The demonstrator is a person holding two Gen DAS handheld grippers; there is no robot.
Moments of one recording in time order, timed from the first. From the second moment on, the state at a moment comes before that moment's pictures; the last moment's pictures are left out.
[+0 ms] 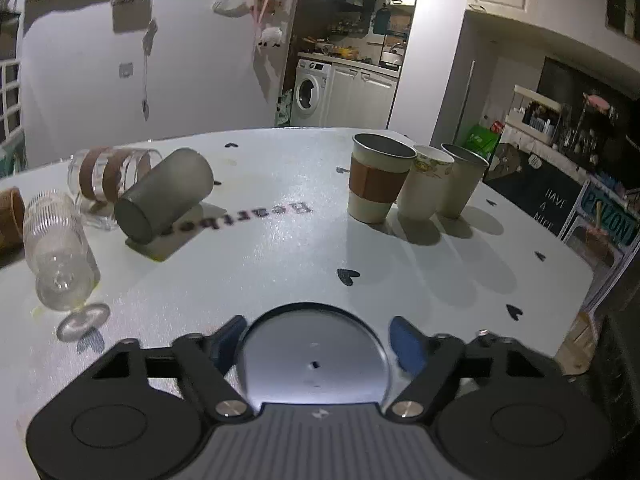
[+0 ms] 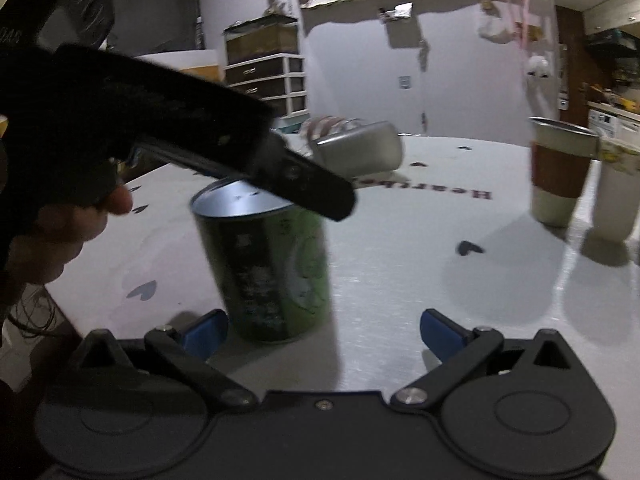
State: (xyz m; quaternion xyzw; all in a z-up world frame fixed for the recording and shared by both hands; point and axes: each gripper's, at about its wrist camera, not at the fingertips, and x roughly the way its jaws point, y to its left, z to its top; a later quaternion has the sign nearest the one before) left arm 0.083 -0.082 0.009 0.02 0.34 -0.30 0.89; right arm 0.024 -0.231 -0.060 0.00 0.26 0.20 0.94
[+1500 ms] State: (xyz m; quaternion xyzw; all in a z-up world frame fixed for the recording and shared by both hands) left arm 0.046 -0.014 -0.016 -0.04 0.35 -0.30 0.89; right arm 0.176 -0.234 -0.049 0.31 0.50 0.26 0.77
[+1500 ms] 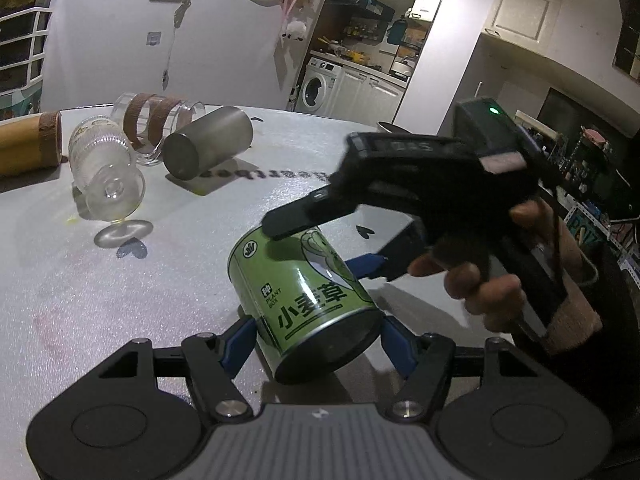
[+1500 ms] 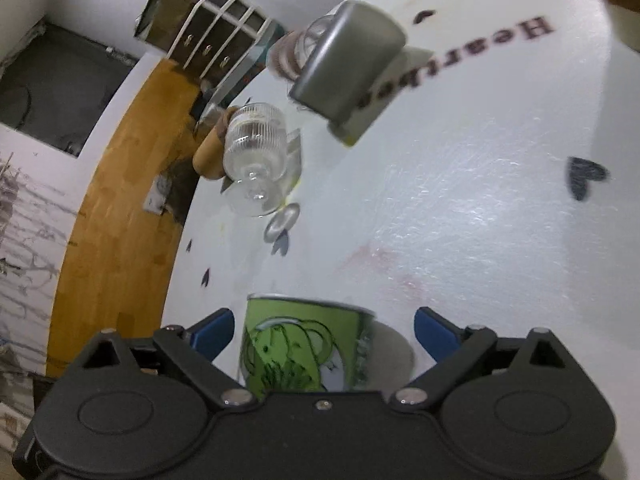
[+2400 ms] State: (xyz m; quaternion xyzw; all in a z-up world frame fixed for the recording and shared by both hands) left arm 0.056 -0.040 -0.038 -0.06 0.32 -0.29 0.90; right arm 0.117 -0.220 0.032 -0.02 0.33 0.20 0.92
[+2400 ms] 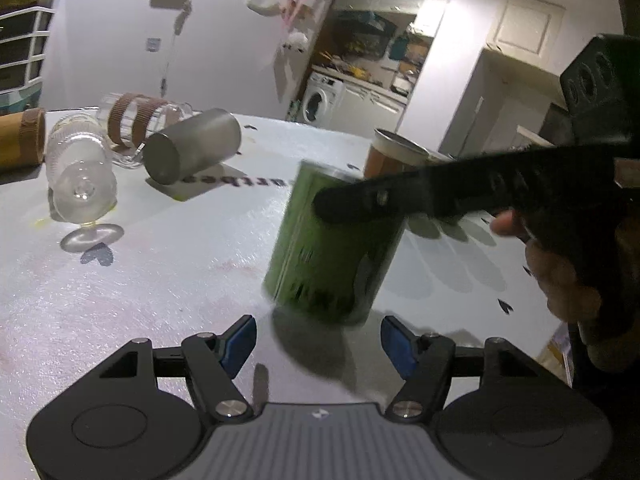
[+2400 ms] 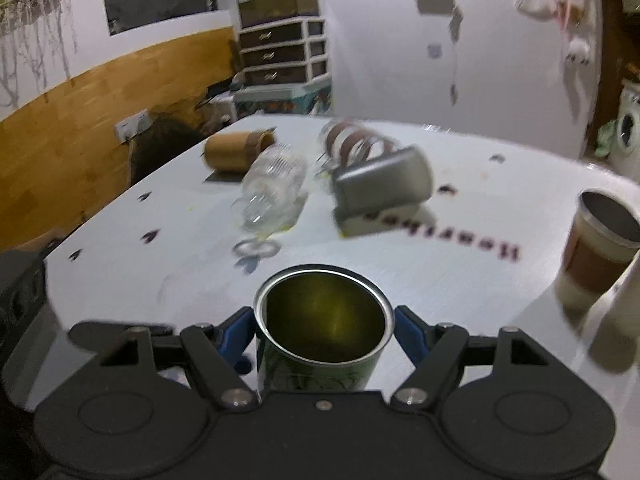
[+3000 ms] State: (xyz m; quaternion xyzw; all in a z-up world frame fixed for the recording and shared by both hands) left arm 0.058 -0.038 -0.041 -0.04 0.29 -0.26 0.92; right arm 0.233 -0.257 0.009 -0.06 0.28 0.00 0.96
